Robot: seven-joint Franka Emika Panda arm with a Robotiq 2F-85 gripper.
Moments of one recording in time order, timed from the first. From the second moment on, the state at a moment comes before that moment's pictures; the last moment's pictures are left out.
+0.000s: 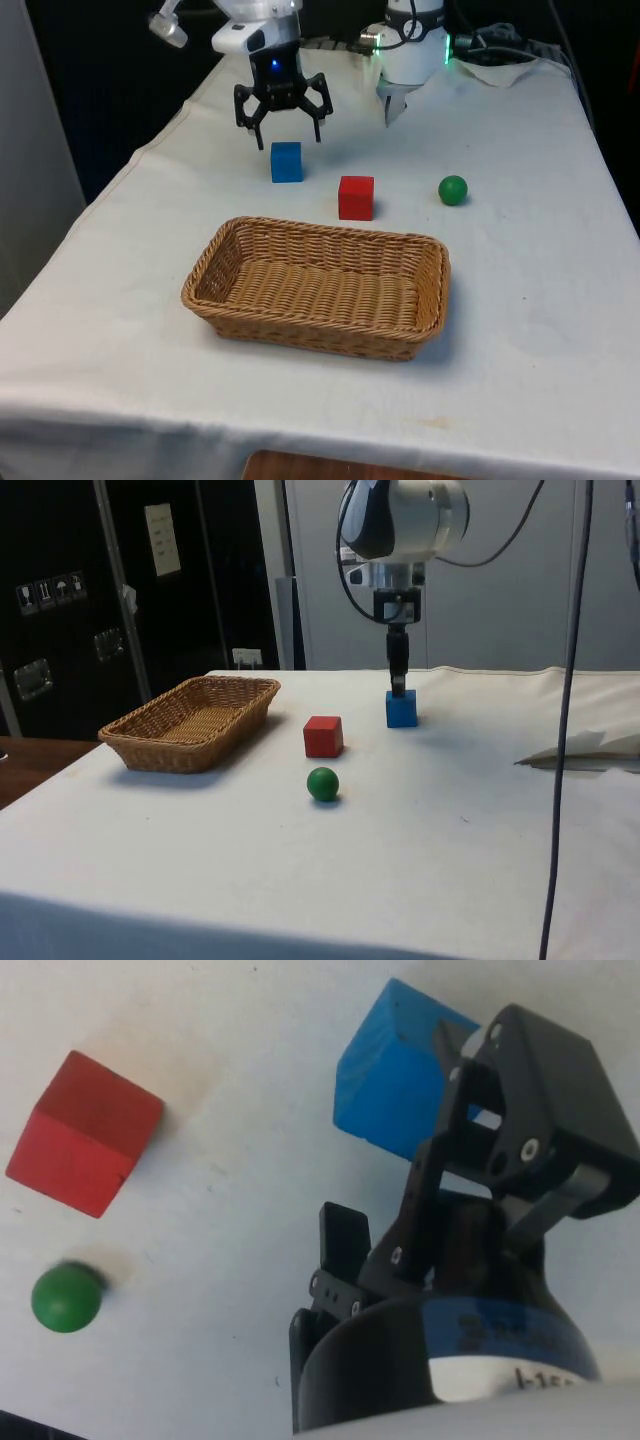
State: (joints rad) arm 0.31 0.28 -0.69 -2.46 0.54 2.60 -1.08
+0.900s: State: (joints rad) arm 0.31 0.37 -0.66 -2.43 0.72 2.60 -1.20
